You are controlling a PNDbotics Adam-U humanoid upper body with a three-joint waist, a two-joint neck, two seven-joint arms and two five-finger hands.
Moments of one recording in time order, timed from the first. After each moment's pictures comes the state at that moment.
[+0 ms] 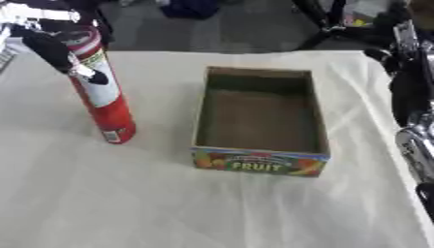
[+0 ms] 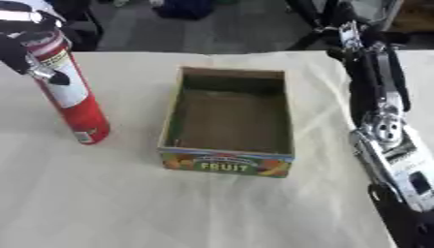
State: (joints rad) left arm -1.20 0.55 -0.21 -0.98 -0.50 -0.06 -0.91; right arm -0.46 -0.49 0.10 -1.83 -0.27 0.12 -0.43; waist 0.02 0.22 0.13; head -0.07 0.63
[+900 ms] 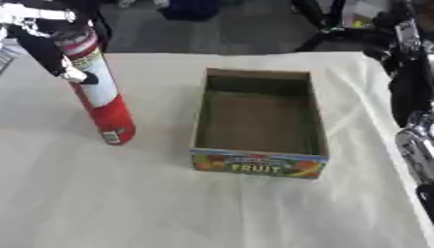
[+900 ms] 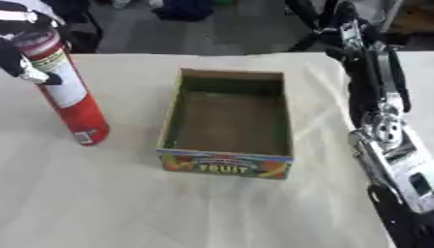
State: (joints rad) left arm -1.20 0.55 -0.19 -0.97 -0.52 -0.04 -0.90; right arm -0.46 -0.48 0.10 -1.83 -0.28 0.11 -0.44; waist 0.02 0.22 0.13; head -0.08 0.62
